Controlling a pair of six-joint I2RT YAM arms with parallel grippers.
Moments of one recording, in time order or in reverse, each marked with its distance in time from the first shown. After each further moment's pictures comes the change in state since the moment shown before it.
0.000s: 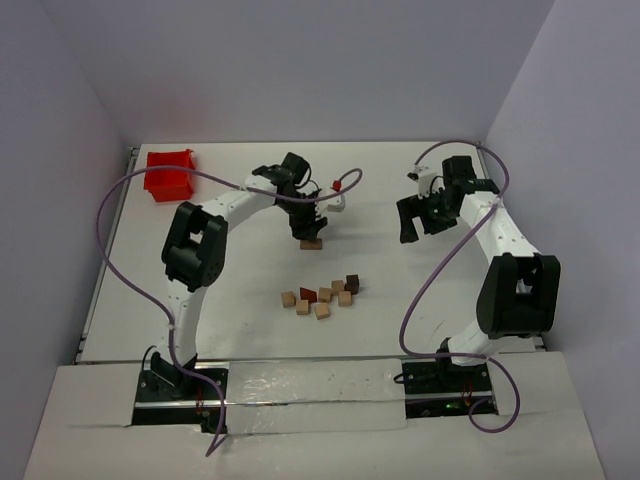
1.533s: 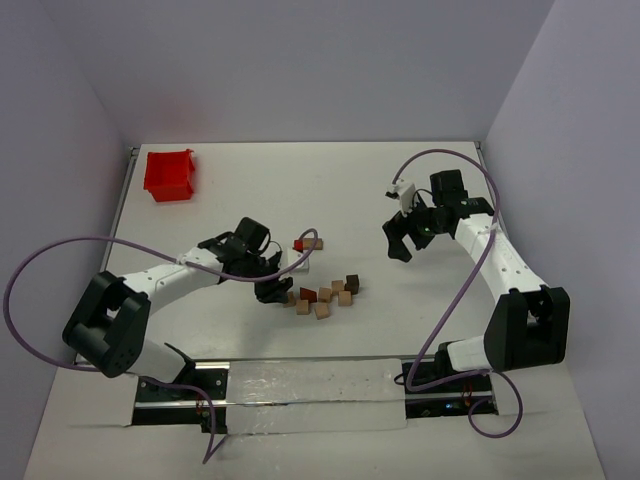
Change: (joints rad) left arm -0.059 -0.749 -0.966 0.324 0.083 -0.197; right arm 0.113 -0.190 -0.147 0.049 -0.121 -0.231
